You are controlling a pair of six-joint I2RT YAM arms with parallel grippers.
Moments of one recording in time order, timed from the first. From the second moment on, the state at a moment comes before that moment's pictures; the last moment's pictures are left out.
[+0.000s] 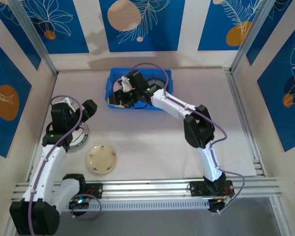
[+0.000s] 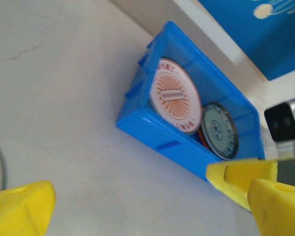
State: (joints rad) left arm 0.01 0.88 0.74 -0.37 0.20 -0.70; right arm 0.73 2.16 1.89 -0.44 -0.64 0.73
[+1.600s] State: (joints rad) left arm 0.17 0.52 0.52 -0.53 0.25 -0.74; right arm 0.94 2.89 2.67 -0.57 -0.78 0.96
